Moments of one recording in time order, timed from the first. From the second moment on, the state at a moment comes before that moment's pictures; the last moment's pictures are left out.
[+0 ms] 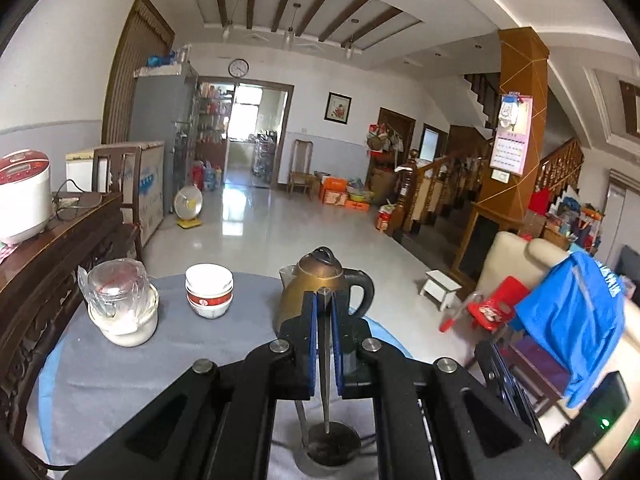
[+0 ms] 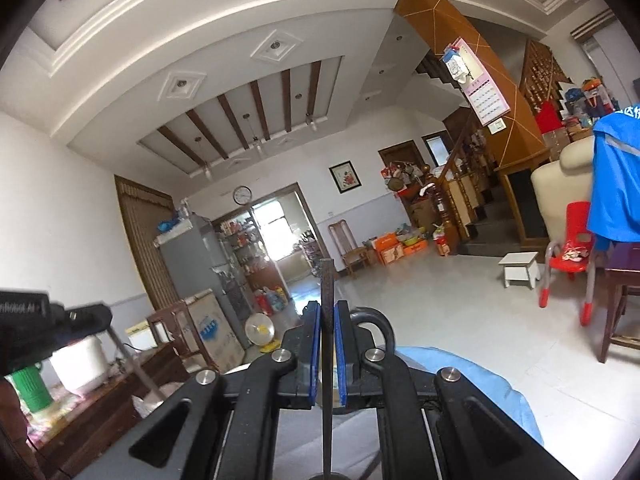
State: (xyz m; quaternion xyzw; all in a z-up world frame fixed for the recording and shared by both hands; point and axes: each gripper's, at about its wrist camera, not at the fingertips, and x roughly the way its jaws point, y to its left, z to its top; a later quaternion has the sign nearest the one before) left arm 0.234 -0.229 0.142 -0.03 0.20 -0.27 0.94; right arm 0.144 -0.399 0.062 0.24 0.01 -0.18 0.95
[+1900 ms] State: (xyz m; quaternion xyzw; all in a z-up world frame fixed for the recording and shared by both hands) left arm 0.091 -0.094 0.034 0.15 0.28 -0.08 0.94; right arm 0.005 -0.293 0.013 0.23 0.17 -0.07 0.96
